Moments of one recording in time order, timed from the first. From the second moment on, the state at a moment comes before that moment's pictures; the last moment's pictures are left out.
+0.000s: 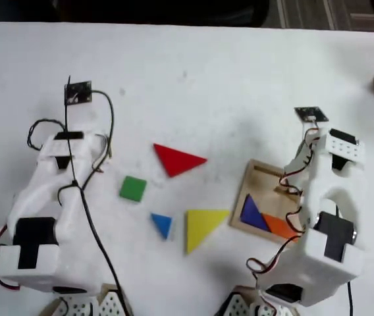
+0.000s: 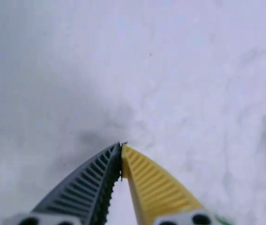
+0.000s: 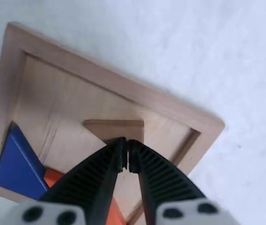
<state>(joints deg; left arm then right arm) -9.1 3.2 35.3 41.0 9.2 17.5 9.6 25.0 67.3 31.3</state>
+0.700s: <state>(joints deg) -9.1 3.2 35.3 40.3 9.2 9.7 9.8 26.0 72.0 31.3</state>
